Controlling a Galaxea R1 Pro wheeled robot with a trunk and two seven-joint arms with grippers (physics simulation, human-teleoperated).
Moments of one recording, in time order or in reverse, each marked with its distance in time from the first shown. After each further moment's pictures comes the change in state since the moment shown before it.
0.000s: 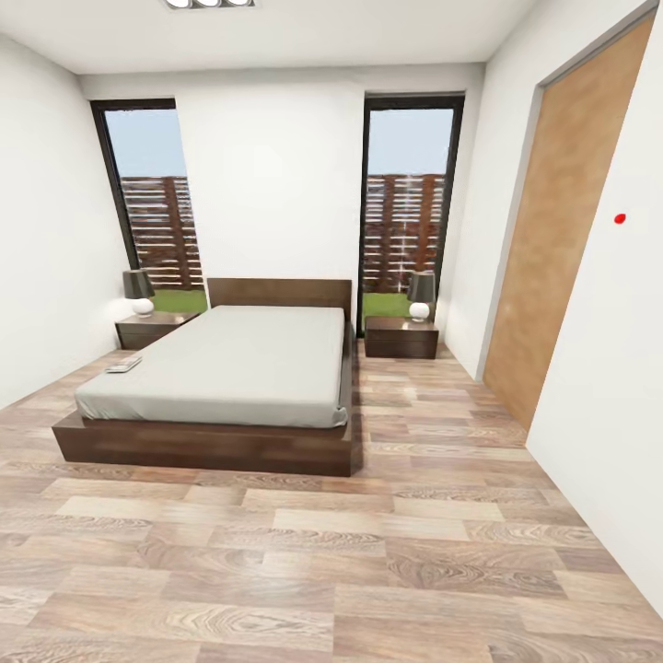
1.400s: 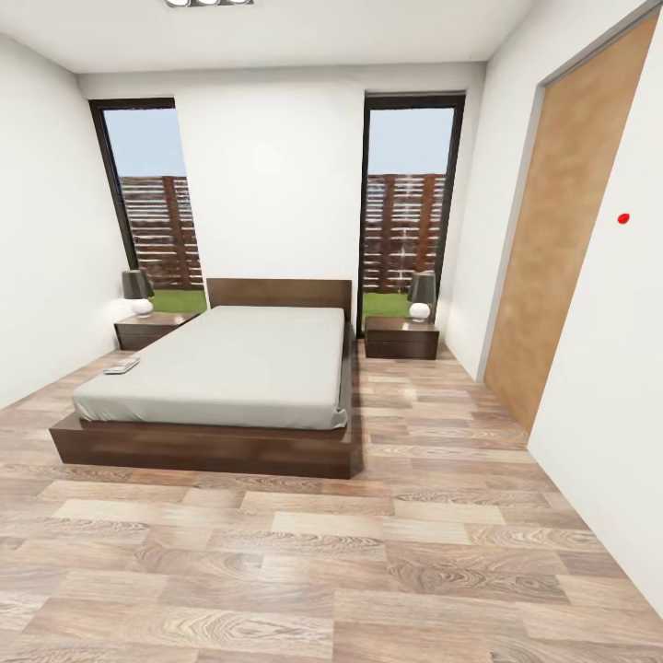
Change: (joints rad) left arm 0.000 0.000 0.000 0.000 0.000 0.000 0.000; right arm 0.000 0.000 0.000 0.001 0.000 0.000 0.000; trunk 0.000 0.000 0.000
